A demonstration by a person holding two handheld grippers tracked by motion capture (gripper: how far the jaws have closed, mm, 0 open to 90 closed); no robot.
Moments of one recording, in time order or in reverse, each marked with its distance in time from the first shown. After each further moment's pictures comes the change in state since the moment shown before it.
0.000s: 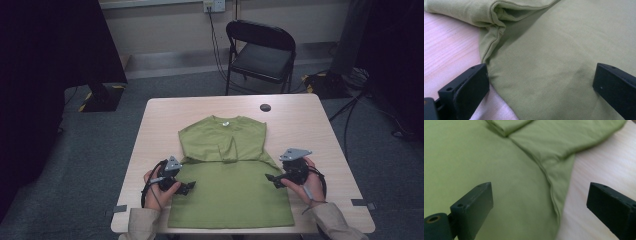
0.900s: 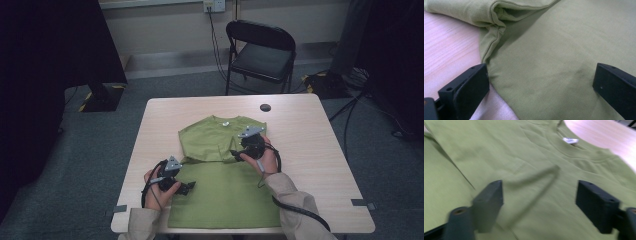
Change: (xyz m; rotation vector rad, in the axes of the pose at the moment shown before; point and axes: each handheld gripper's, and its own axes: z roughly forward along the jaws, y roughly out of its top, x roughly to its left) left arm 0.000 0.000 0.000 0.000 0.001 0.000; right arm 0.018 0.091 0.098 -0.044 -0.007 -0.004
